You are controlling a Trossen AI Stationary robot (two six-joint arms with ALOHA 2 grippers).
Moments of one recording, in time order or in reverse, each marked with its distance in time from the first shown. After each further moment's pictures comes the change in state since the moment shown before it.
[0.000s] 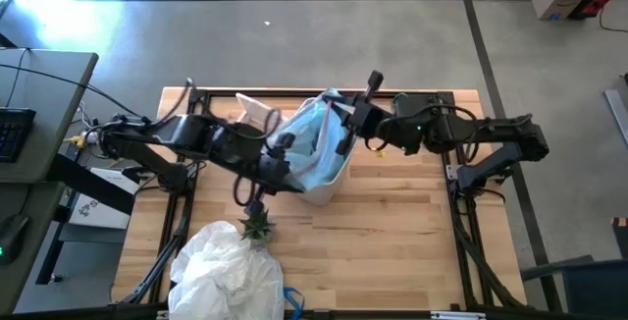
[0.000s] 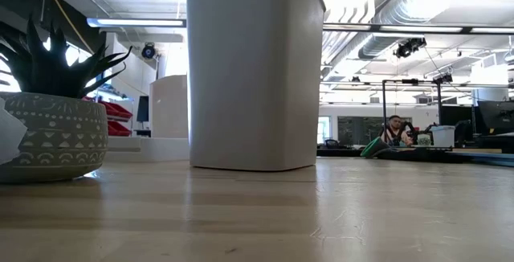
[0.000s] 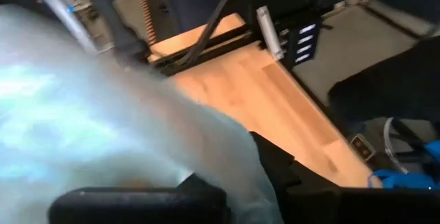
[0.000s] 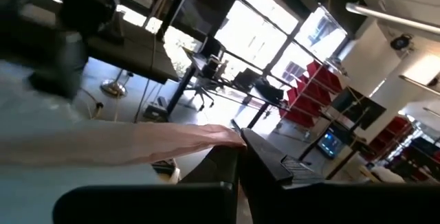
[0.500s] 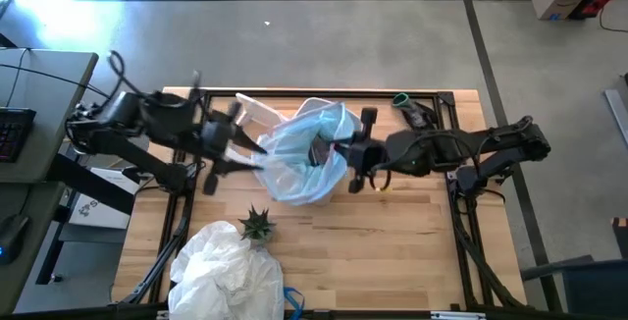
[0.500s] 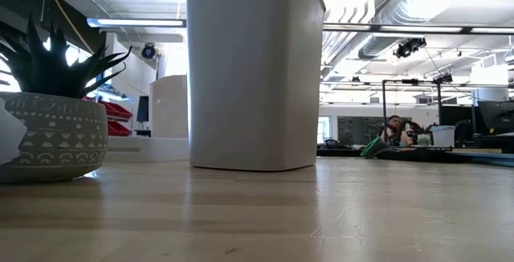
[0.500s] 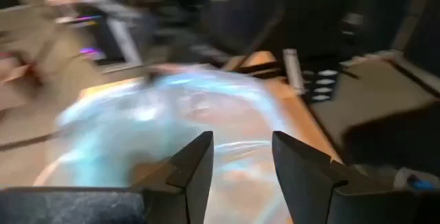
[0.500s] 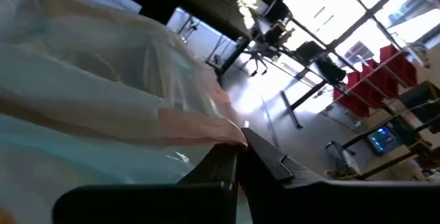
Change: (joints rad) left arm -0.006 -0.239 0.001 -0.092 -0.129 -0.143; right arm 0.153 -0.004 0.000 -0.328 0.008 0.085
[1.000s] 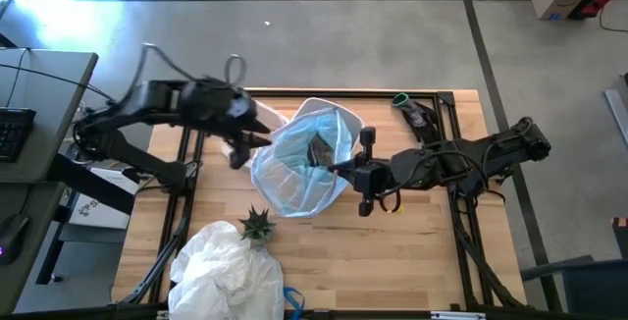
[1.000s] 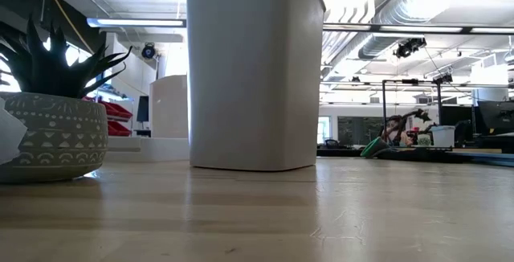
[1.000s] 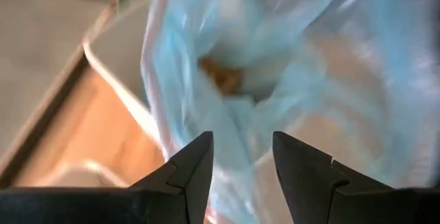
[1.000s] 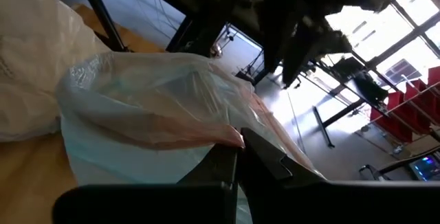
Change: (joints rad) left arm 0.281 0.038 -0.058 -0.202 0.043 -0.281; right arm 0.106 0.000 0.000 -0.061 -0.061 0.028
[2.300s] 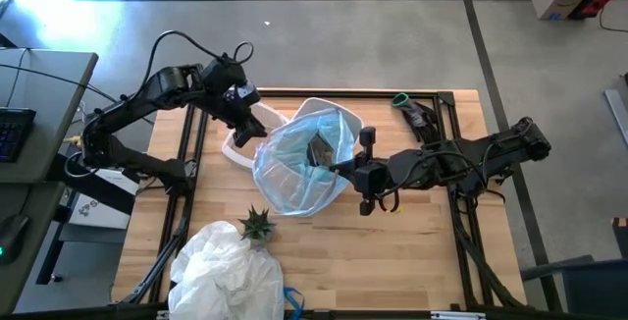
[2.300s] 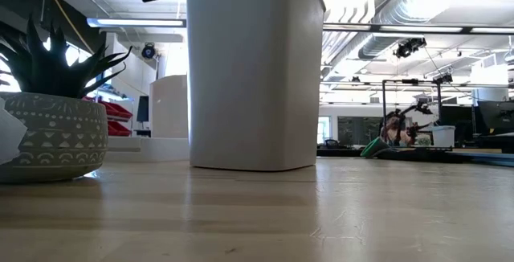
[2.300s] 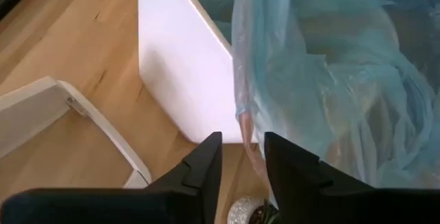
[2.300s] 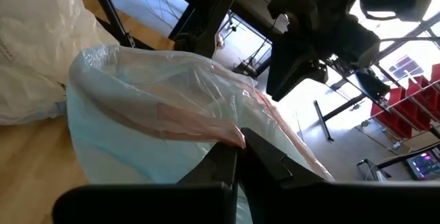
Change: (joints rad) left arm 0.368 -0.014 -0.189 -0.033 0.389 -0.015; right arm -0.008 0.000 0.000 -0.045 0.002 -0.003
